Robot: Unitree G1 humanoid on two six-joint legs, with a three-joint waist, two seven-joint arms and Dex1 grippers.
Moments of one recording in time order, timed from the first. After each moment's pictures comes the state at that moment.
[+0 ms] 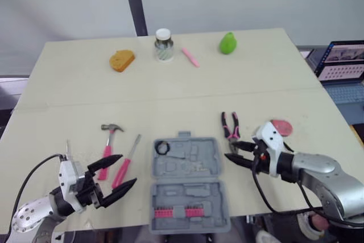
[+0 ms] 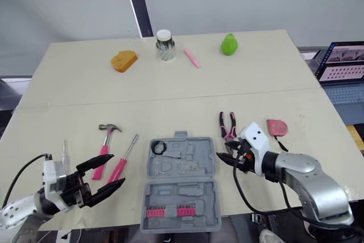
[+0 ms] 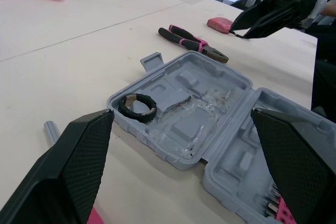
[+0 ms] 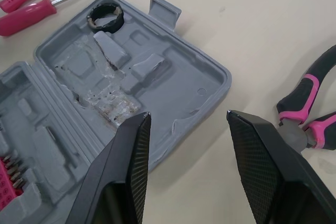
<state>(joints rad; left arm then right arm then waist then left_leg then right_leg) 0.39 0.54 0.33 -0.34 -0.59 0.08 -0.99 -0.04 -0.67 -0.10 -0.56 0.45 0.85 0.77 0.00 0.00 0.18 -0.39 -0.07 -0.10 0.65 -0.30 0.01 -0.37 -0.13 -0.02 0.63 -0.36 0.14</state>
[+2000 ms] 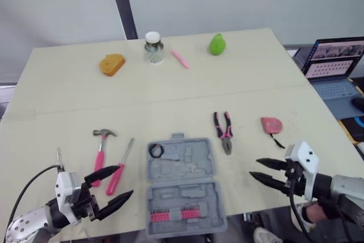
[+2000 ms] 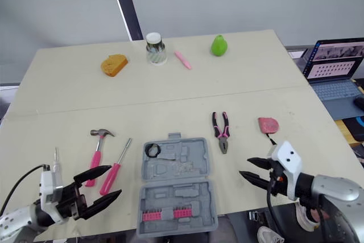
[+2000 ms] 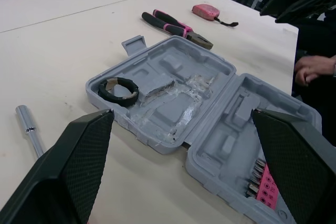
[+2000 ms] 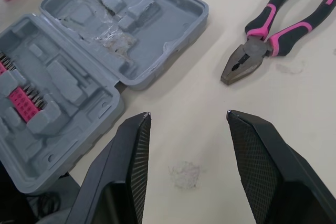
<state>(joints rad) 0.50 0.55 0.35 -0.32 -0.60 0.04 -1.04 0.33 -0.82 -0.33 -0.58 0.54 0.62 0.90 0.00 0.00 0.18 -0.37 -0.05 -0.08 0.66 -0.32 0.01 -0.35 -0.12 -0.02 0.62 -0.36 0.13</state>
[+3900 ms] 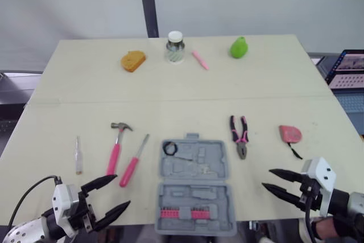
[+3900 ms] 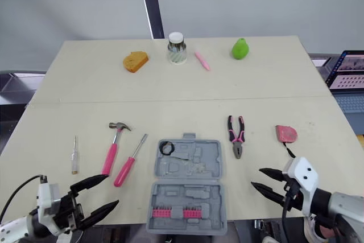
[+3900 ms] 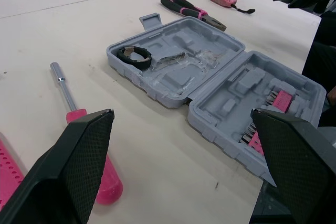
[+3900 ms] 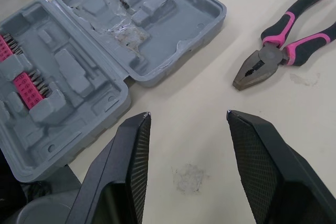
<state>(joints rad) 0.52 0.53 0.34 -0.30 -0.56 -0.04 -1.09 0.50 -0.78 -0.41 -0.52 0.50 0.41 0.96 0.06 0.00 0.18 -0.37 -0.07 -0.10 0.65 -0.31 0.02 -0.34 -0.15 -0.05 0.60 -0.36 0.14</state>
